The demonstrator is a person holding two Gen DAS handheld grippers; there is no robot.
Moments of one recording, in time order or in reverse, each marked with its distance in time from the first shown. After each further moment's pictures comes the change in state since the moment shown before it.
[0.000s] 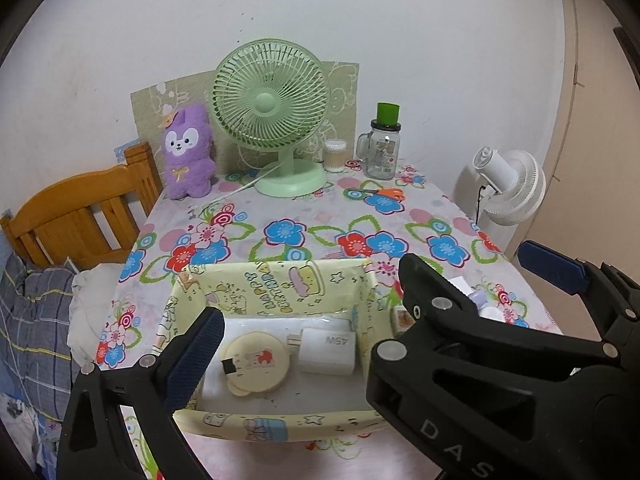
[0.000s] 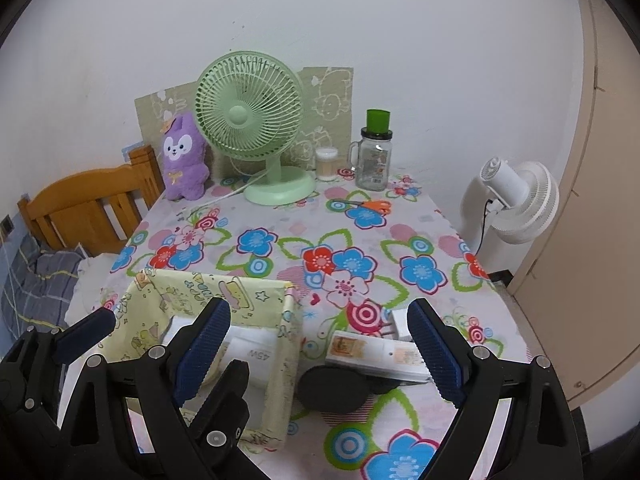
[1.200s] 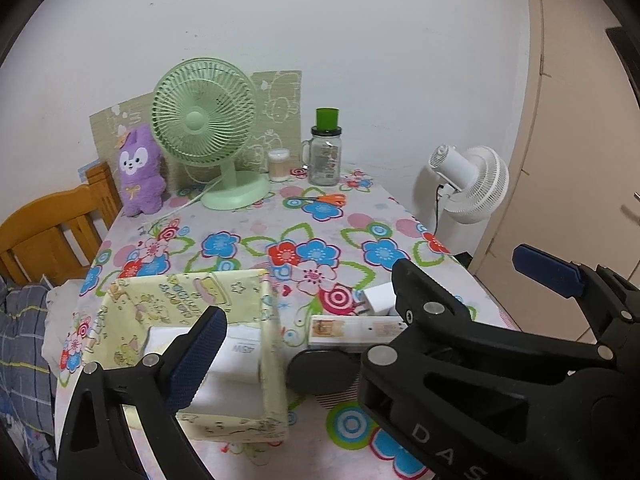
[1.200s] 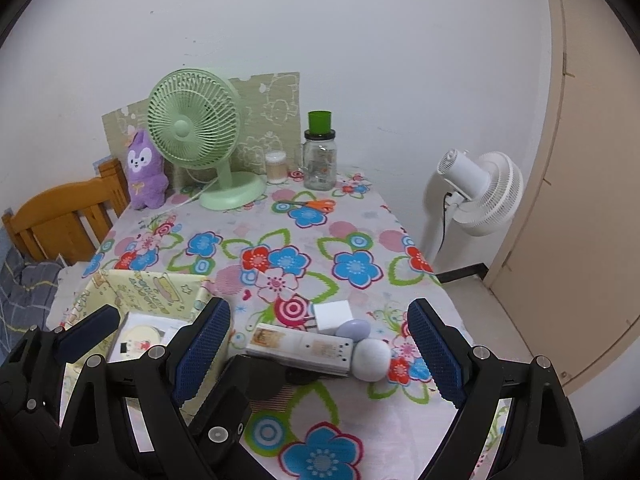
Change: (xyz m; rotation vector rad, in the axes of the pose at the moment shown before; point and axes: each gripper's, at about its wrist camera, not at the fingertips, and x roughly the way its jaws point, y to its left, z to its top) left arm 0.001 -0.084 0.001 0.051 -0.025 -0.081; right arm -0.018 -0.082 -0.010 0.046 -0.008 -0.067
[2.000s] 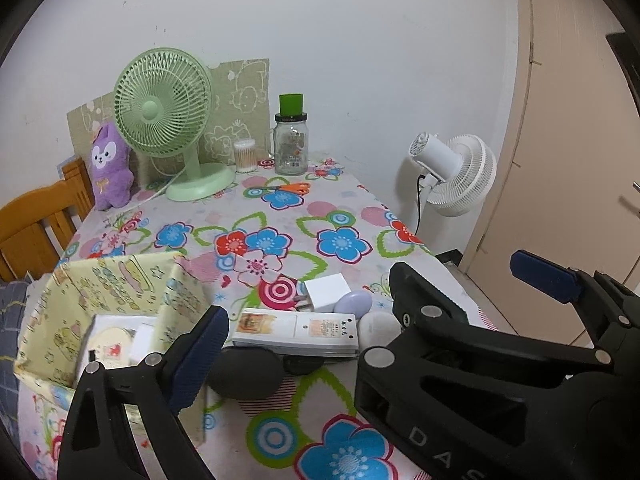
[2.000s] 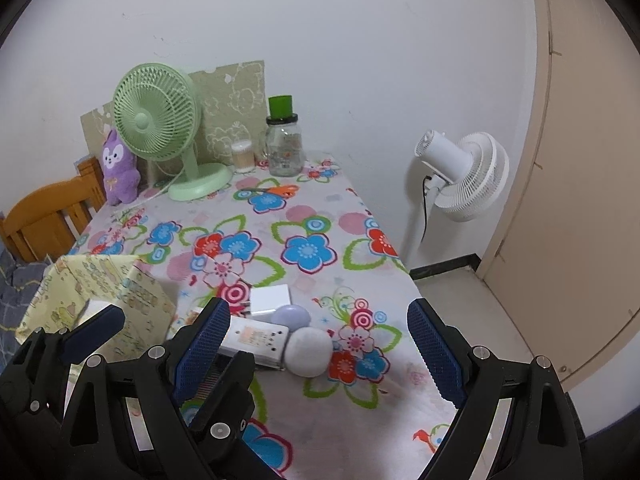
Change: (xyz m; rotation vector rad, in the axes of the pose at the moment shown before) left arm 0.042 -0.064 -0.020 -0.002 -0.002 -0.012; right arm 0.031 -0.070 -0.028 0.025 0.012 -0.008
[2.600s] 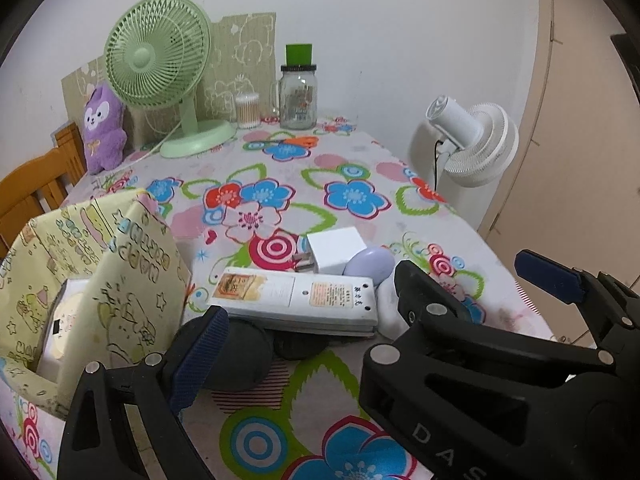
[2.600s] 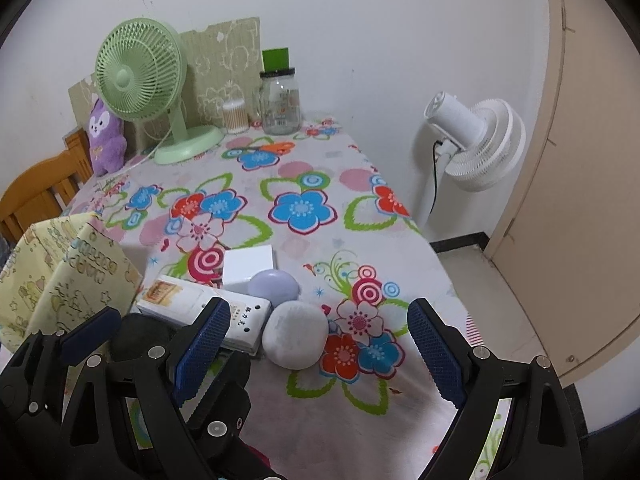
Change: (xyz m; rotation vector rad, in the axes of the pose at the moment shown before) left arm 0.058 0.001 -0.029 -0.023 0.101 0.031; right arm 0.063 -0.006 -0.029 -0.004 0.090 0.015
